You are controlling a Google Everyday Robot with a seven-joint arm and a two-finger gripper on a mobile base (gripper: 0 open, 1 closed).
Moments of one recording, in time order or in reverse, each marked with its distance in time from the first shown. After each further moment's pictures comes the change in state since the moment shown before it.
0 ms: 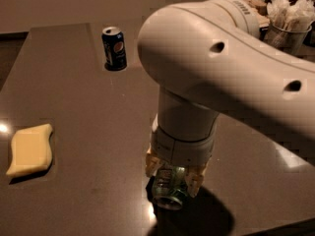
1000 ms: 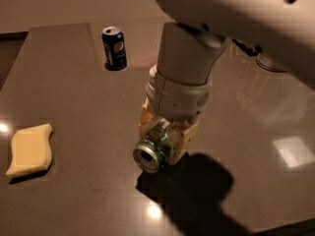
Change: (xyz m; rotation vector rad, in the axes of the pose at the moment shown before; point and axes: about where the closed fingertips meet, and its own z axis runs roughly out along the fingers) arm 0.024 -0.036 -0.045 0.057 -0.141 0.277
